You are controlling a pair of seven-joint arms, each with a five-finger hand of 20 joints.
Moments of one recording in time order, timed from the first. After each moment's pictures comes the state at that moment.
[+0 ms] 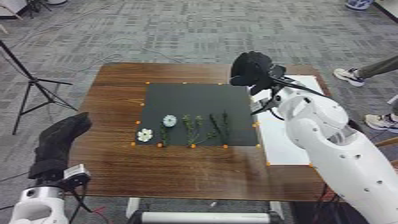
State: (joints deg) left arm 129.7 -59.9 -101.3 -117.6 55.0 17.1 15.5; right arm -69.9 -54.9 61.5 -104.2 -124.8 -6.0 2.8
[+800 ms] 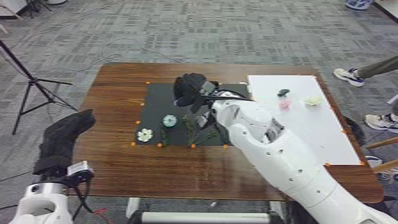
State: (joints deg) left arm 127.9 -59.3 -99.8 -117.3 55.1 17.1 15.5; right arm -62.0 -71.6 47.8 -89.9 -135.9 -9.3 -1.1
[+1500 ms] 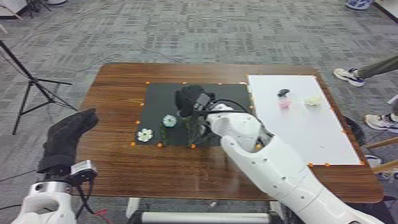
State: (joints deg) left arm 126.9 -59.5 -98.8 -117.0 55.3 16.8 15.4; right arm -63.4 -74.0 45.7 -84.0 -145.8 -6.9 -0.5
